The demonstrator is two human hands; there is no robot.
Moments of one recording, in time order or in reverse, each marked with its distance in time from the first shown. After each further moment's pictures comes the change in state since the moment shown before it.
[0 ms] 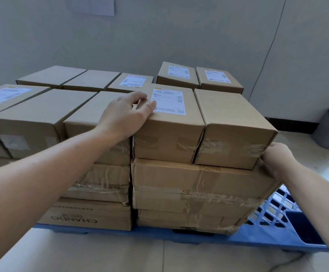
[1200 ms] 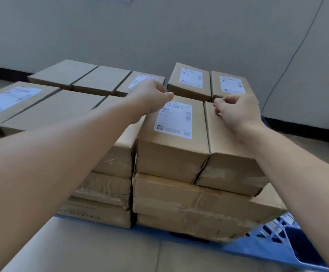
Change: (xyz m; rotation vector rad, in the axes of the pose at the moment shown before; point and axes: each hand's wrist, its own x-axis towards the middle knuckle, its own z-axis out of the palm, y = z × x) left_hand 0.081 0.045 -0.001 -0.103 -0.202 -0.252; right_hand 0.000 -0.159 0.032 0.138 -0.129 -0.513
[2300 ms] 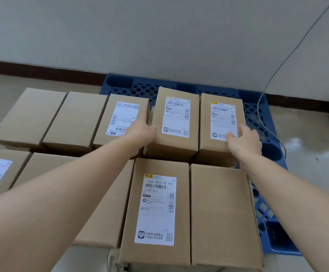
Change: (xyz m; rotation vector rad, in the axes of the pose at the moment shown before) left_hand 0.162 0.043 0.007 0.006 -0.257 -0.429; right_hand 0.153 0.026 -0.020 -0.375 -0.092 0.568
